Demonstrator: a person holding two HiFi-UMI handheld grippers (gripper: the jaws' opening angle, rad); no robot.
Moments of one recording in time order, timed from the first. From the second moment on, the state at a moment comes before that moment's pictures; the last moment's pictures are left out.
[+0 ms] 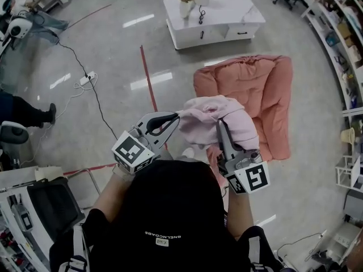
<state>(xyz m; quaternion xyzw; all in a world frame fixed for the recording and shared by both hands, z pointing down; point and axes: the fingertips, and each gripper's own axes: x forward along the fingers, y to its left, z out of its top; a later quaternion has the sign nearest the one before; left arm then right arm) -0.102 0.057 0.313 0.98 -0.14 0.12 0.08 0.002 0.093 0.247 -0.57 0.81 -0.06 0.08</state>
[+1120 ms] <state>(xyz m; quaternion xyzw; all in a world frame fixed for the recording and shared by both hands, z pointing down) 0.130 0.023 0.319 0.98 0.15 0.13 0.05 0.251 0.167 0.234 -0.85 0.53 0.00 0.00</state>
